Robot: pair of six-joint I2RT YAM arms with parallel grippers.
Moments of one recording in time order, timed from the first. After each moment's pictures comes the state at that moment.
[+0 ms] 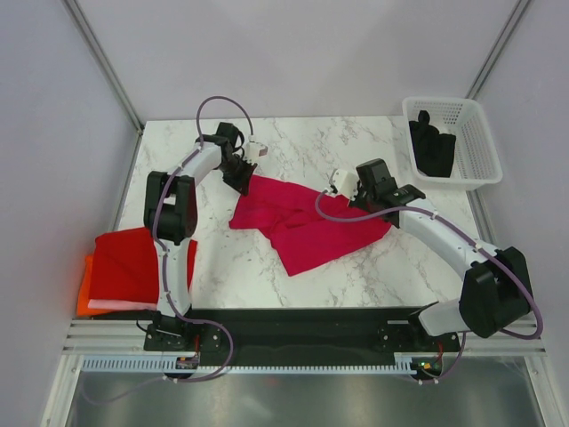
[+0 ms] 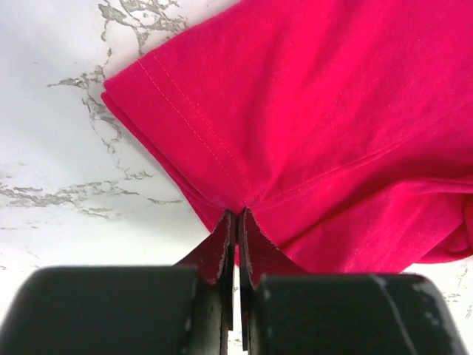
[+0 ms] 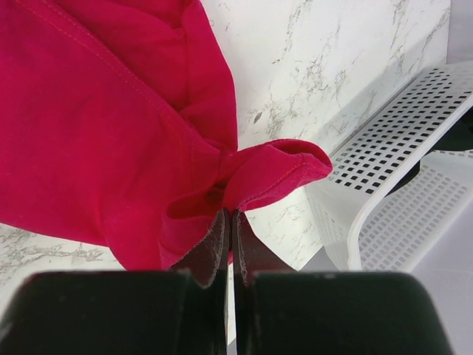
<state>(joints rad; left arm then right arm) -0.22 2.22 1.79 -0.84 0.34 0.46 0.45 1.41 1.04 -0.53 0.23 -0.78</state>
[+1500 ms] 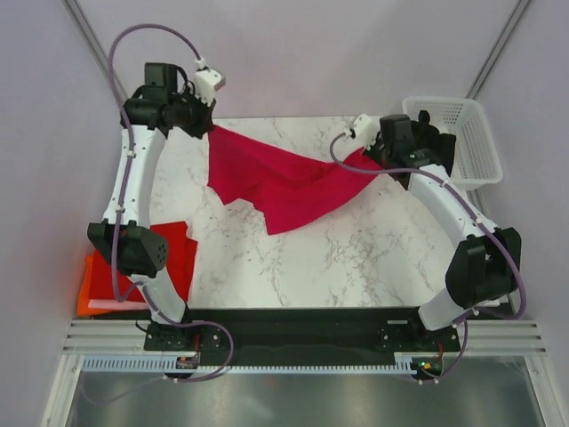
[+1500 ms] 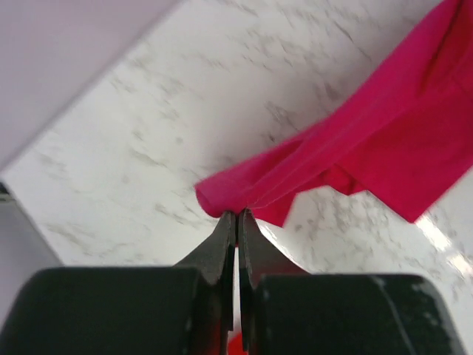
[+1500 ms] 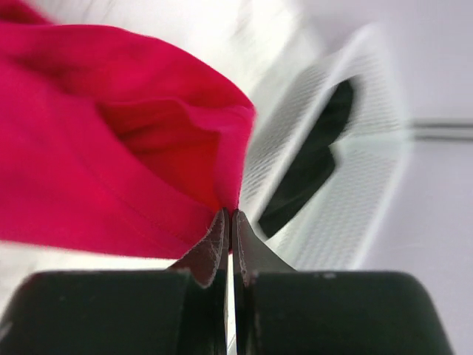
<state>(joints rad) -0.09 1.79 2.02 -1.01 0.37 0.51 0.27 1.56 1.30 -0.46 0.22 -0.74</state>
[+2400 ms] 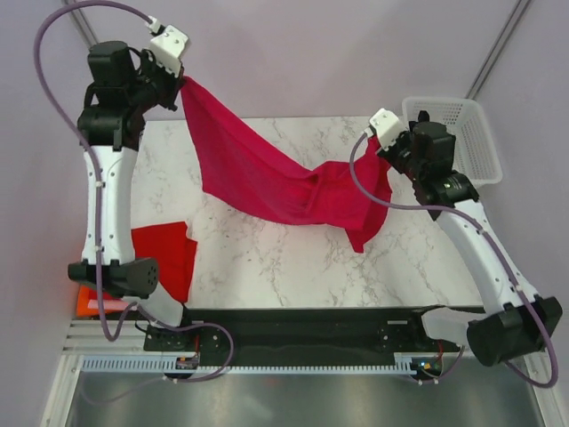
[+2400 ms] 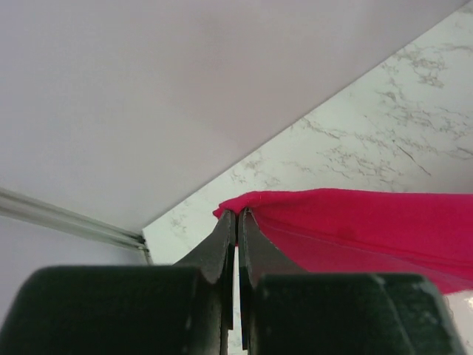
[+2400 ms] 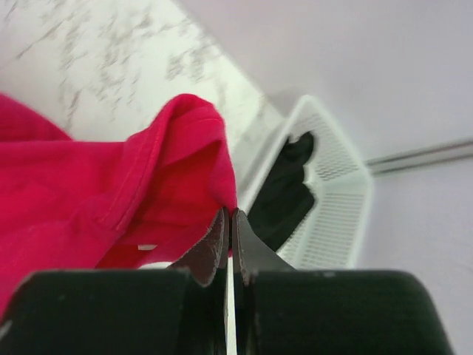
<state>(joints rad) -0.04 1.60 2.19 -0.79 0.33 0.48 0.25 1.21 1.27 -0.39 0.05 -0.68</state>
